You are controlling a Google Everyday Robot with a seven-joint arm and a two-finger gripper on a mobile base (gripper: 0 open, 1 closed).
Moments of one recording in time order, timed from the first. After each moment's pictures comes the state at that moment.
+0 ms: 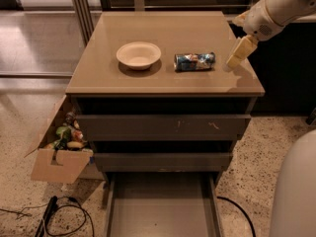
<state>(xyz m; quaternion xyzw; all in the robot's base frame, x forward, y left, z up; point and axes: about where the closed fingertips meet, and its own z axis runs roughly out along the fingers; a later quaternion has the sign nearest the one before) 0.703 -0.232 0.907 -0.57 0.75 0.05 0.32</state>
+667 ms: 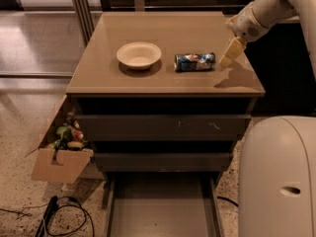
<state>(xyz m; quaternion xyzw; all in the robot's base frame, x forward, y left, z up) 0.744 -0.219 0.879 -0.59 0.74 0.07 0.31</state>
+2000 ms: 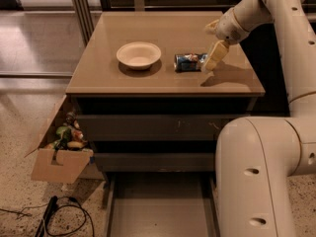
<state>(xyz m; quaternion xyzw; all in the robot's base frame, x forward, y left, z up) 0.753 -0.170 0.861 -0.63 0.70 0.13 0.31</state>
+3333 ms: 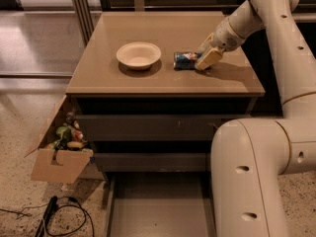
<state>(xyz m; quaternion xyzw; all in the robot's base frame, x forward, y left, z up) 0.760 -0.174 0.831 -0.62 0.72 0.13 0.28</state>
